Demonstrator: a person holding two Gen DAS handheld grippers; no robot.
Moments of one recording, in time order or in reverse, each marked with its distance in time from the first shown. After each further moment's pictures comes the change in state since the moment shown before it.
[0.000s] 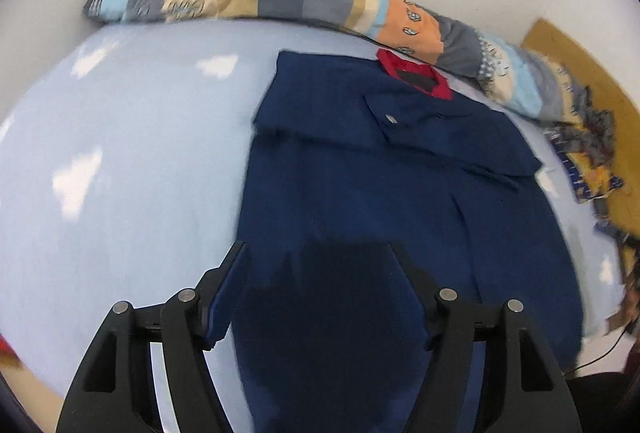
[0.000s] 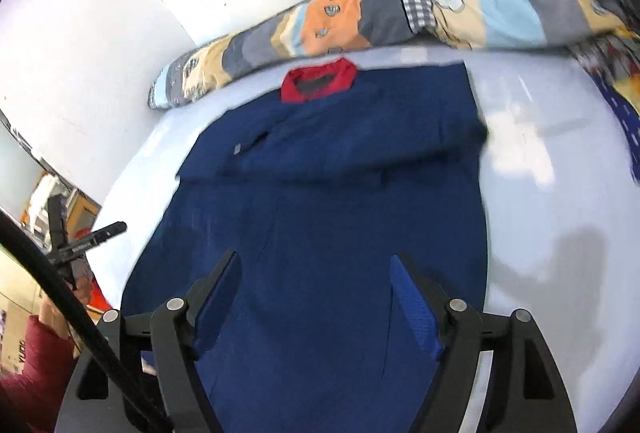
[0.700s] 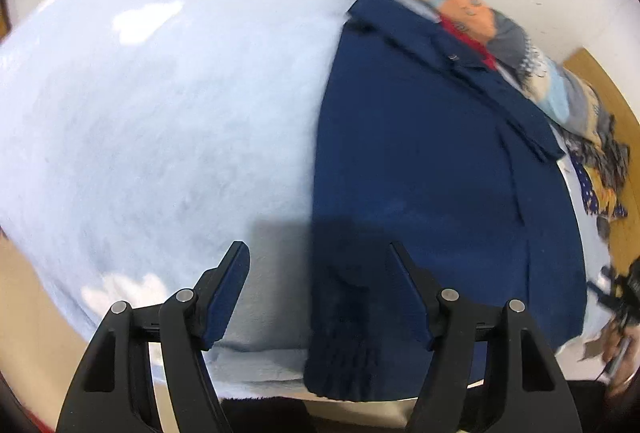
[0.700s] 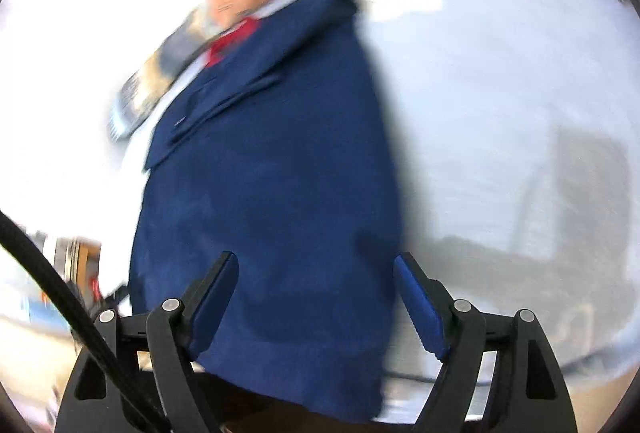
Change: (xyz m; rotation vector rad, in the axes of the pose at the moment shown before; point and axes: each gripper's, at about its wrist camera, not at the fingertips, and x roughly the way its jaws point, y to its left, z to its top) left arm -0.011 0.063 -0.109 -0.226 0.122 0.032; right arm -0.016 -0.092 -0.094 0.413 0.074 -0.021
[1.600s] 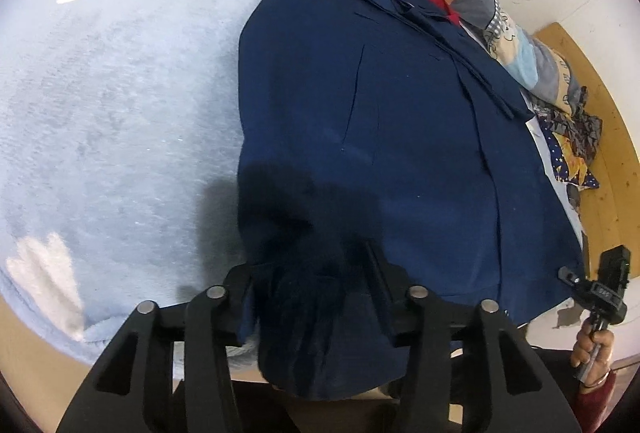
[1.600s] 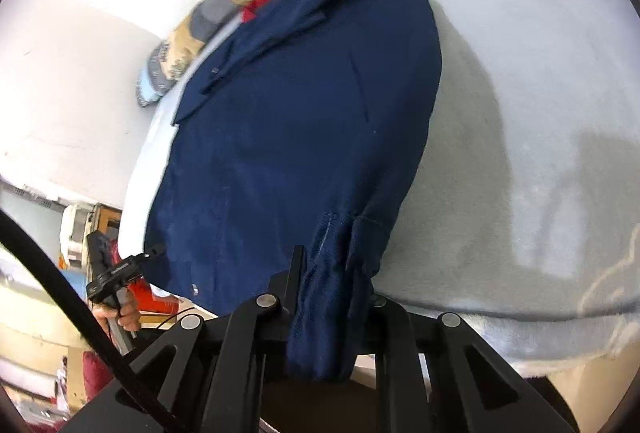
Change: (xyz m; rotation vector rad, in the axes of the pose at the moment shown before) left arm 0.022 -0.032 -0.021 0.048 0.107 -0.129; right arm 0.021 0.037 -0.059 -0.085 0.098 0.114
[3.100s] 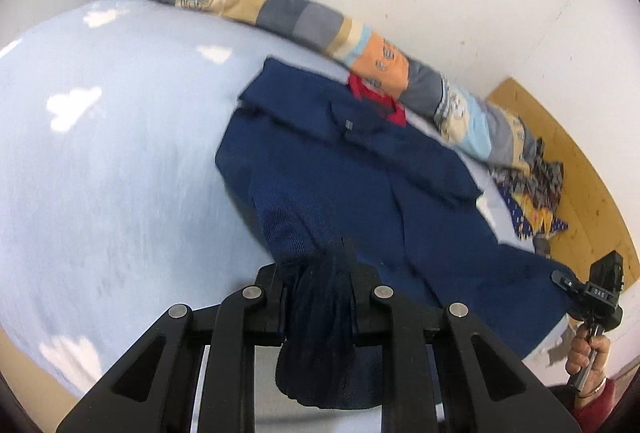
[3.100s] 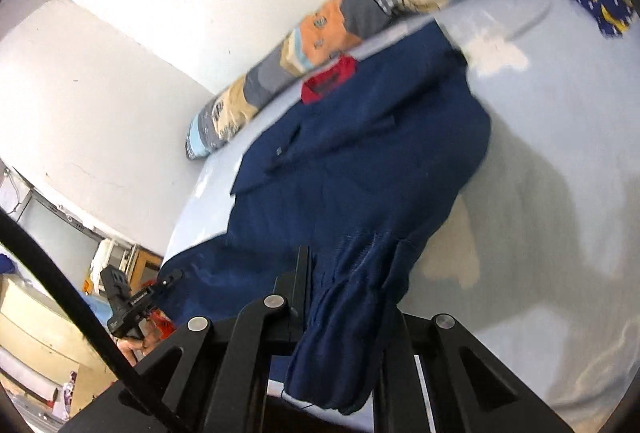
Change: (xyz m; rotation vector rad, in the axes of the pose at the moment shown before) left arm -0.074 -0.041 0.054 0.065 -0.340 -0.089; right arm -0.059 0.049 0.050 -0.076 -0.269 0.144
